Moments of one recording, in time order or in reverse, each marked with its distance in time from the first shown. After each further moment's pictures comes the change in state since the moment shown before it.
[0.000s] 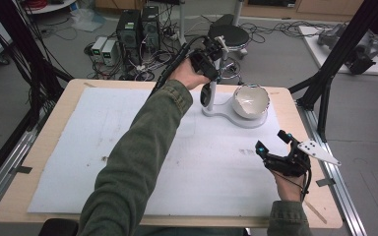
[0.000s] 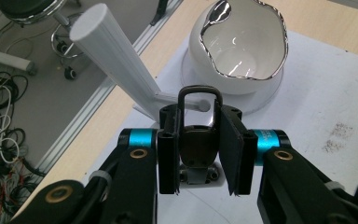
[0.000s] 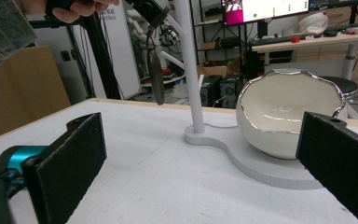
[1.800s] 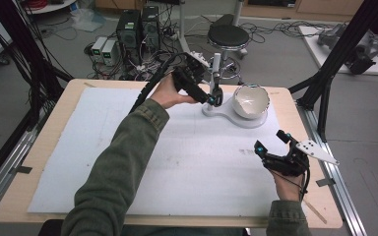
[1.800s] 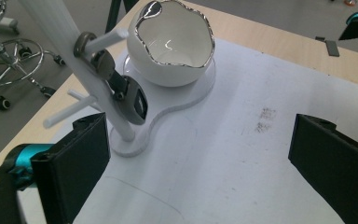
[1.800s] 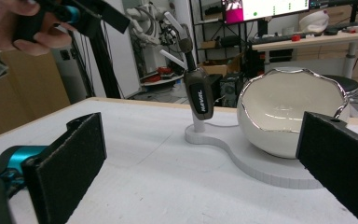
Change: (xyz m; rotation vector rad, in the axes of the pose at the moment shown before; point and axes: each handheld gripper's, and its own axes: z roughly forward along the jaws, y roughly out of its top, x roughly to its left) left arm -0.011 -0.067 -0.026 -0.176 -0.221 -0.003; right arm 0.001 -0.001 0.003 0.001 0.002 -0.002
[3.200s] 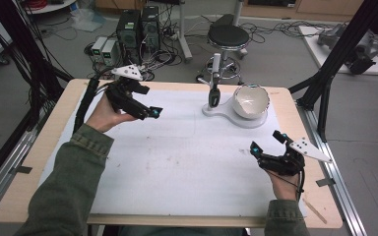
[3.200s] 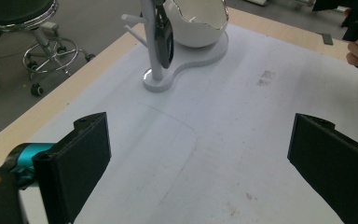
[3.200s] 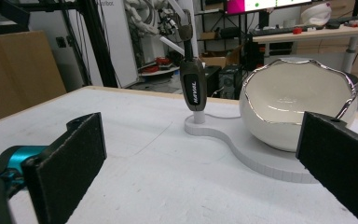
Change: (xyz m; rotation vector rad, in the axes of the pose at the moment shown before) left arm 0.001 -0.107 -0.123 -0.111 0.075 -0.066; right arm 0.004 -0.004 0.008 0.043 -0.008 -0.030
